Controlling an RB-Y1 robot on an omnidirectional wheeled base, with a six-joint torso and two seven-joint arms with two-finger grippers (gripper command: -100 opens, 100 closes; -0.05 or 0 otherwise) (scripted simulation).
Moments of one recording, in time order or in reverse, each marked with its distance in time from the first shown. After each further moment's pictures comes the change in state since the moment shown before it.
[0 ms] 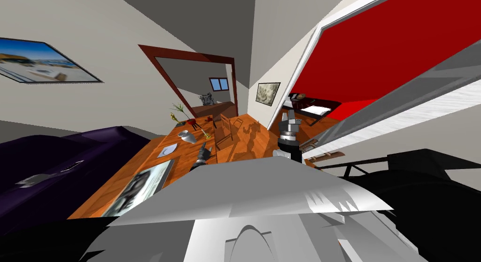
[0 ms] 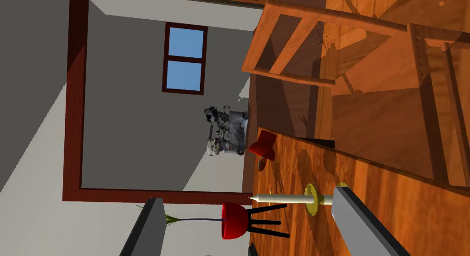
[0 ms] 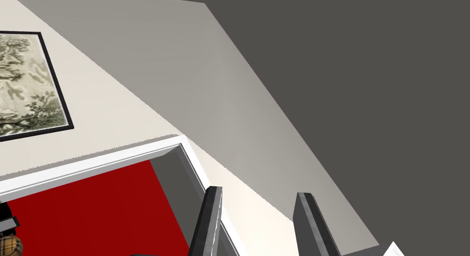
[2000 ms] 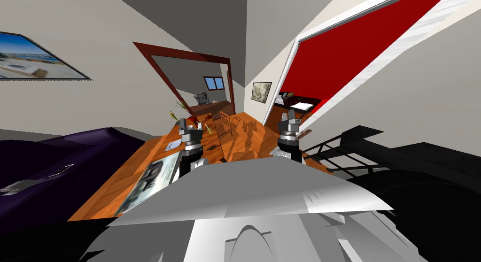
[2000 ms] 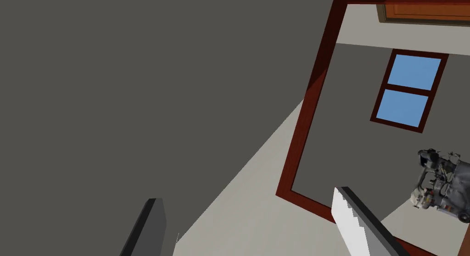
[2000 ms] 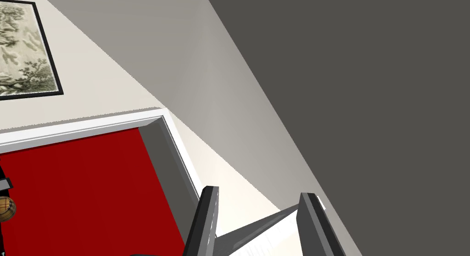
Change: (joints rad) left arm -0.075 -0.219 0.026 -0.558 0.101 -0.100 -0.329; right arm 0.000 0.000 0.000 0.000 0.000 0.000 0.000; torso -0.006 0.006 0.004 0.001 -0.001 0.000
